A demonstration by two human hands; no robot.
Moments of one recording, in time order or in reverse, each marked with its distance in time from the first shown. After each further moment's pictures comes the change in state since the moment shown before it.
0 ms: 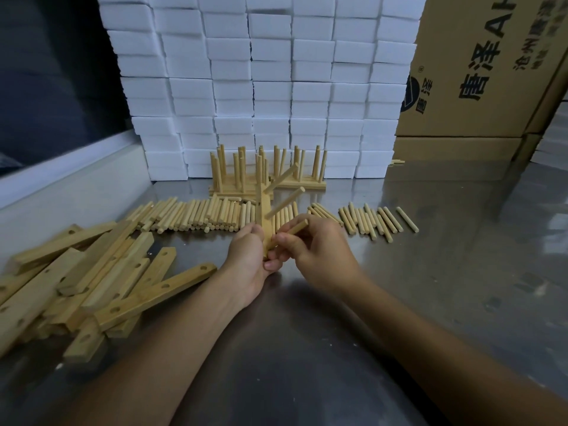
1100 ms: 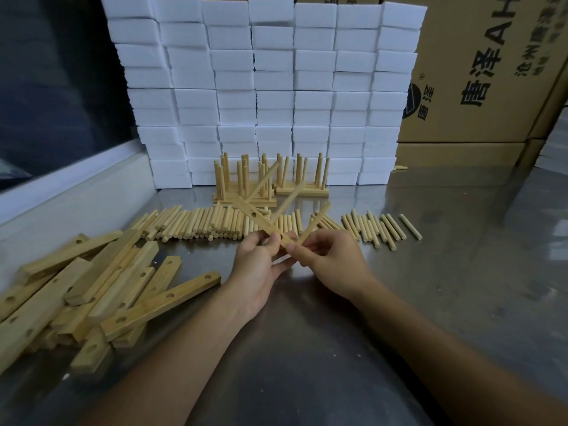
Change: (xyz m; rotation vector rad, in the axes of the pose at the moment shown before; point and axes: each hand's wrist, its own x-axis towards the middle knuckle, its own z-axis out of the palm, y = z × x) left_hand -0.003 -0.004 0.002 -0.077 -0.083 0.065; right_hand 0.004 0.019 -0.013 -0.050 0.049 0.131
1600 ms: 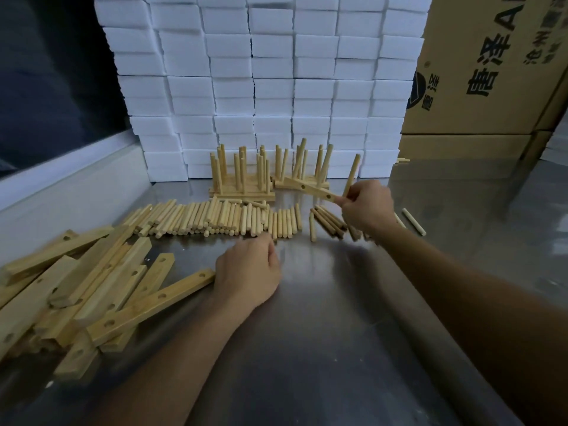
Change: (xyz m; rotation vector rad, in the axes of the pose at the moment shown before) left_hand 0.011 -0.004 -0.025 1.610 0.120 0.538; right_hand 0.094 0.030 -0.056 -0.437 0.223 0.210
